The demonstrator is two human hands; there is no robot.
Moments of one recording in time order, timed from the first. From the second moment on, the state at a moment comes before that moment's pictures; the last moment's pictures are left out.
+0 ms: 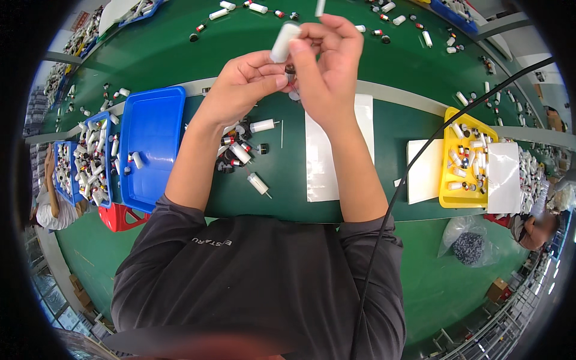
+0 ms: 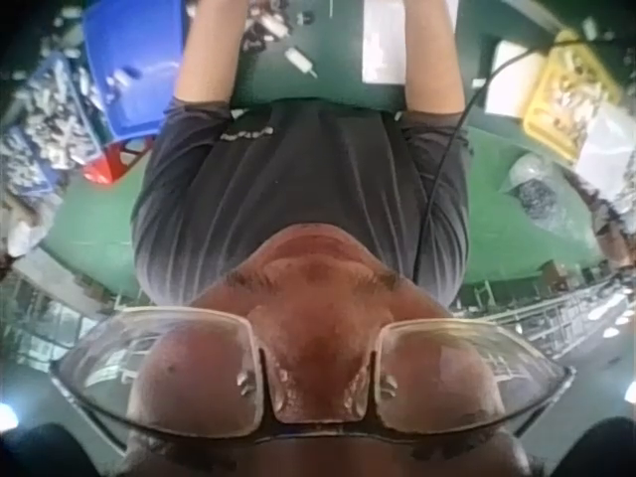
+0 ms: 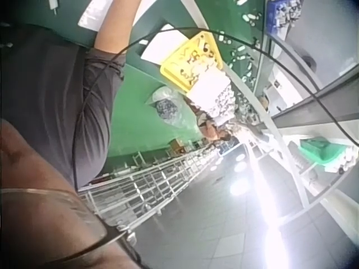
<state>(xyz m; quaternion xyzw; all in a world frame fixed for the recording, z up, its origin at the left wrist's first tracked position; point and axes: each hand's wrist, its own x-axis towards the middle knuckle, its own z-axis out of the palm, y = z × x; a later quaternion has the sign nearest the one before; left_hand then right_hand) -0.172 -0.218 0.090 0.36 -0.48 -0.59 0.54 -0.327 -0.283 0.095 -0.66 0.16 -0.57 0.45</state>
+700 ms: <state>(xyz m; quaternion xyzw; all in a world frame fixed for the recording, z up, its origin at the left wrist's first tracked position) -0.173 -0.217 0.102 0.36 -0.49 -0.53 0.59 -0.363 -0.301 0.114 -0.45 0.21 -0.65 0.58</state>
